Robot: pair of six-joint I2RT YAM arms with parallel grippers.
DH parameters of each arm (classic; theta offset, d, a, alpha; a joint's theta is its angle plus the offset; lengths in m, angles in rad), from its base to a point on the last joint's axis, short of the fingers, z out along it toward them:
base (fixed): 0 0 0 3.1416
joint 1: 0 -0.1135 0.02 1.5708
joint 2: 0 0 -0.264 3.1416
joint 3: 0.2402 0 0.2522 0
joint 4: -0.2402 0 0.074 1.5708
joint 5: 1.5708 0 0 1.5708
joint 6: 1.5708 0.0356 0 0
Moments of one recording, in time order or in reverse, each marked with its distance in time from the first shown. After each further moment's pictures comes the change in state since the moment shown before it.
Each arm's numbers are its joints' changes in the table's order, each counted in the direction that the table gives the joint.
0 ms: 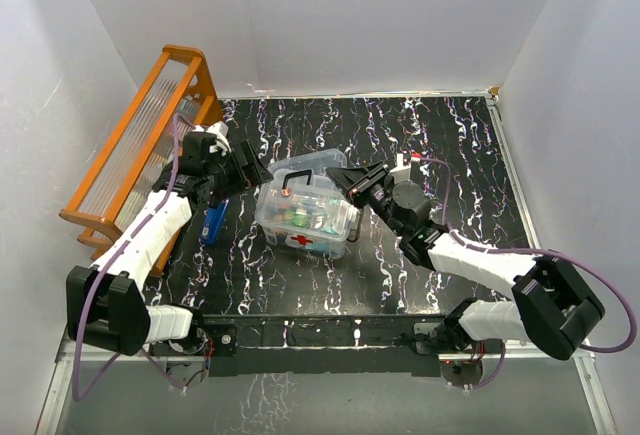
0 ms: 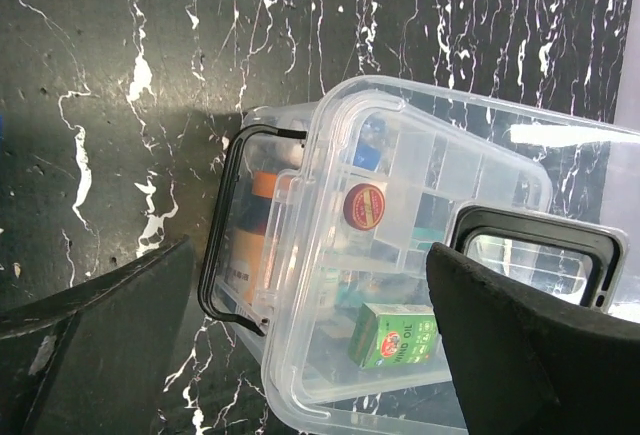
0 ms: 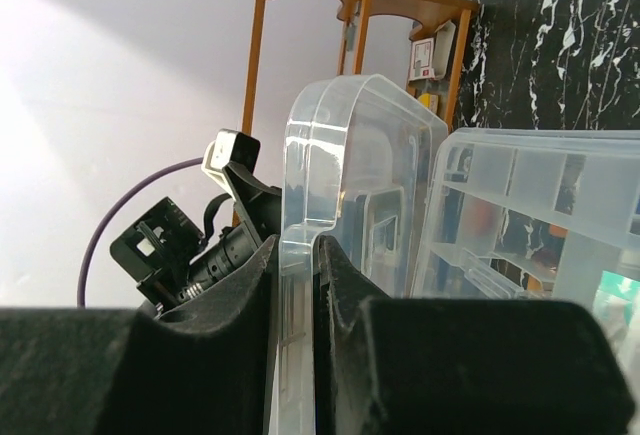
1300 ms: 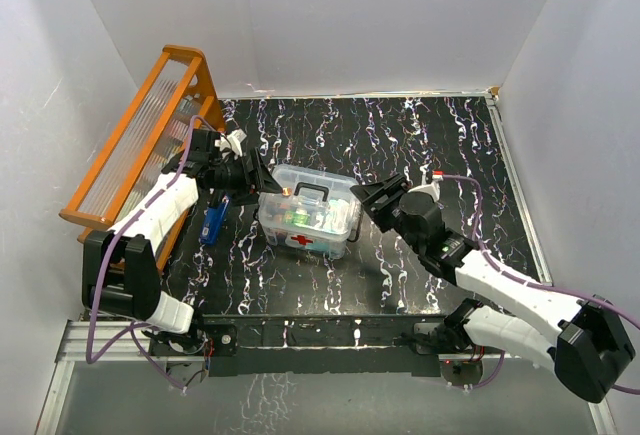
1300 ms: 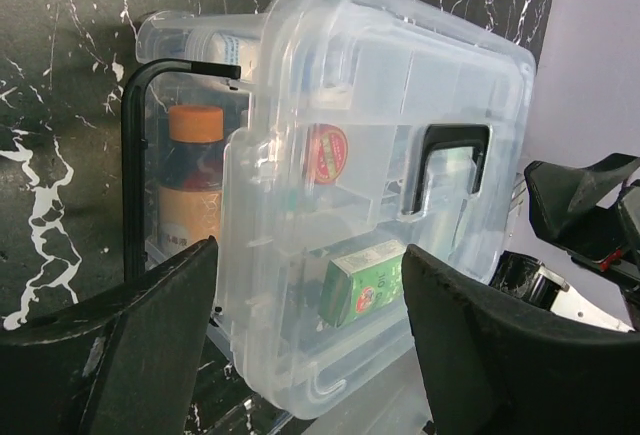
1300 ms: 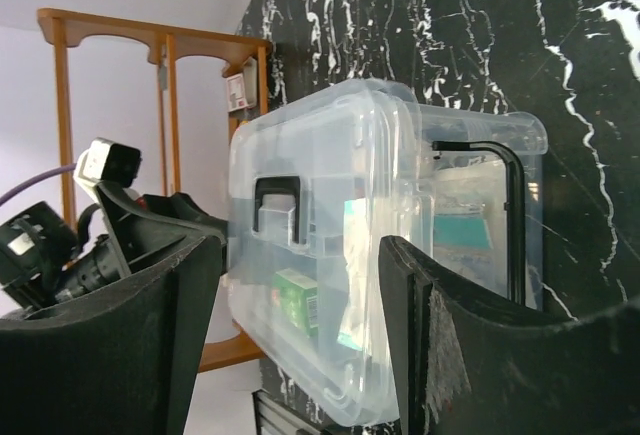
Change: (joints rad) left arm -0.043 0.190 0.048 -0.061 0.383 0.057; right arm -0.002 -0.279 -0.056 -0.563 0.182 -0.068
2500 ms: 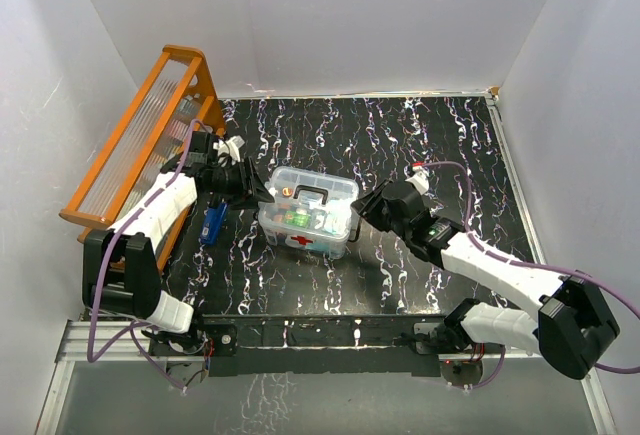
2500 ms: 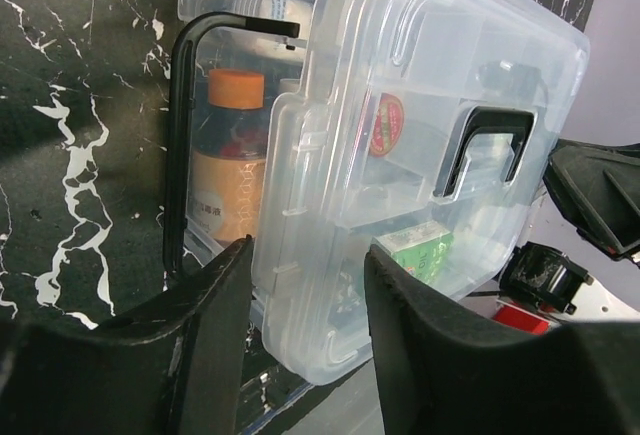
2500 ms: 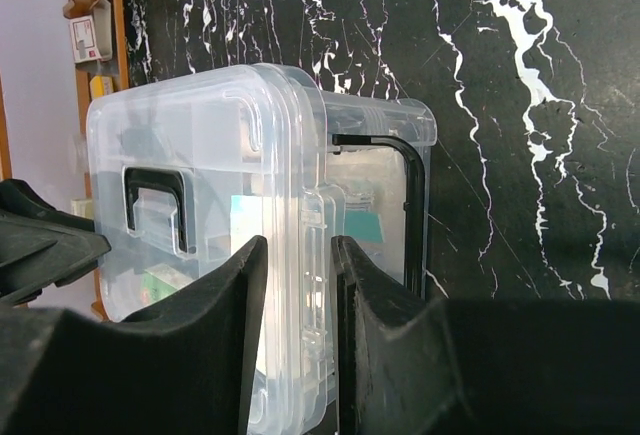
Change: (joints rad) left arm -0.005 0.010 0.007 -0.105 -0.029 0.066; right arm 0.002 0.156 0.131 -0.225 -0.022 -0.195
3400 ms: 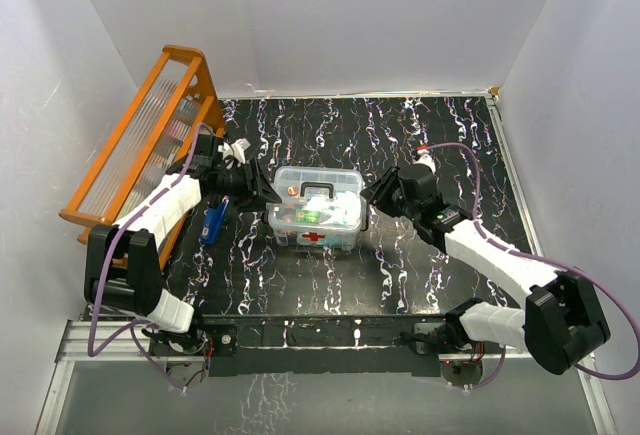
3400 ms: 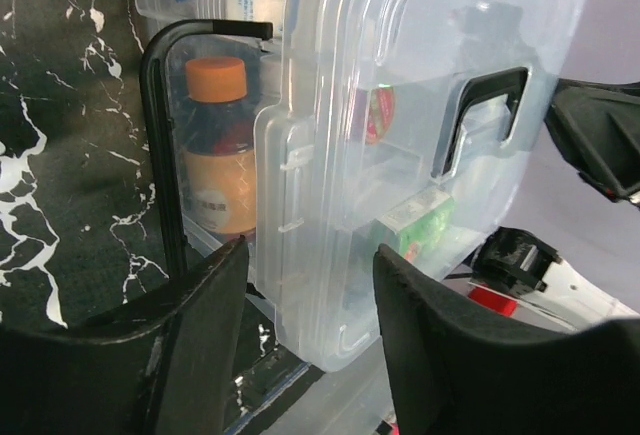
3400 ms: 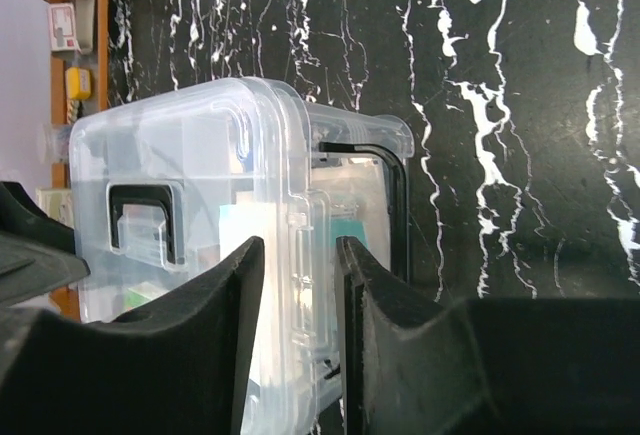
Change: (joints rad) left arm 0.002 0.013 -0.042 0.075 0.091 -0.067; right arm 0.177 0.058 0.050 0.035 -0.175 -0.217
